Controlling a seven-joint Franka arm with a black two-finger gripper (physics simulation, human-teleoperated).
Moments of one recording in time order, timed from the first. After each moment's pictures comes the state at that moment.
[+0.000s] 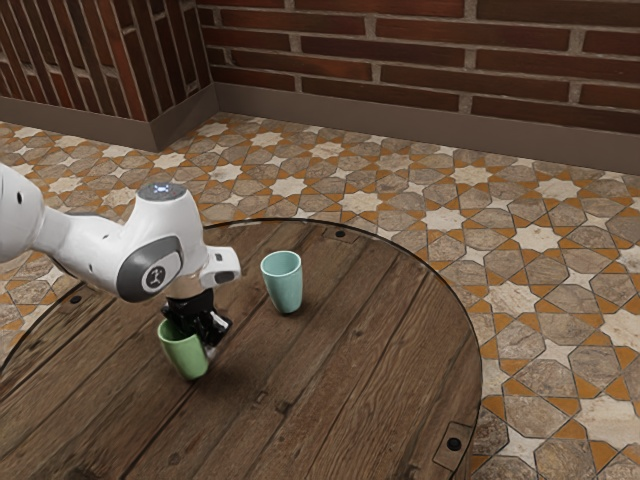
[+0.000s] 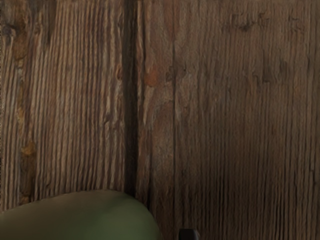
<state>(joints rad) 0.22 0.10 -0.21 -2.37 0.11 2.47 -0.11</state>
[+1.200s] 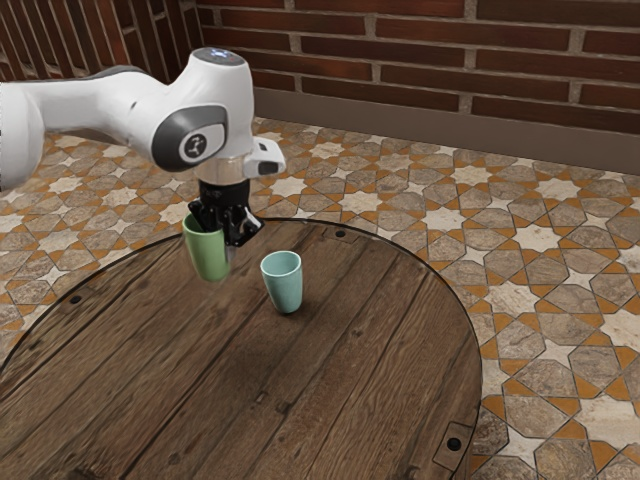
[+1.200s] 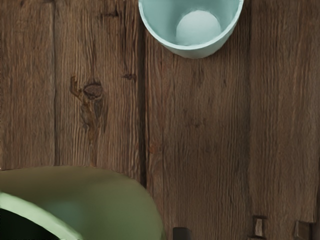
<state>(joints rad) 0.22 0.10 -0.36 -1.85 0.22 1.88 -0.25</state>
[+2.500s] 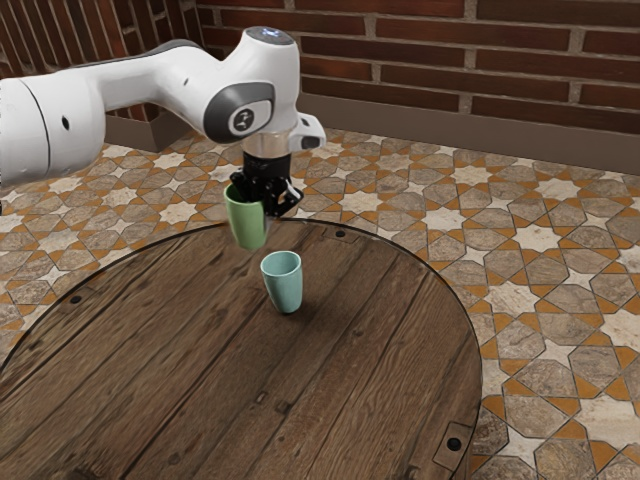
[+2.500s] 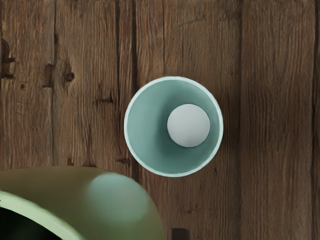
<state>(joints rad) 0.19 0.41 -0.43 -1.45 0.38 1.77 -0.31</state>
